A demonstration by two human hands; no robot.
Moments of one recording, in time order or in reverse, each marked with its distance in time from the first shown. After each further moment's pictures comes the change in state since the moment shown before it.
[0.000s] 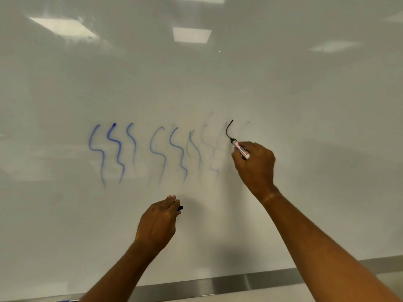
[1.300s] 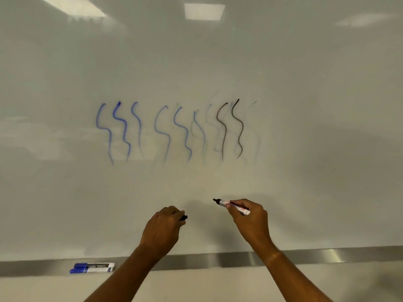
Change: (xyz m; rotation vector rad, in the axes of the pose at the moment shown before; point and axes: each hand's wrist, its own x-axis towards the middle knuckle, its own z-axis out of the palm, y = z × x) left_hand -0.066 0.018 0.023 -0.132 -0.223 -0.129; right_hand -0.169 0.021 -0.017 0.436 -0.455 0.690
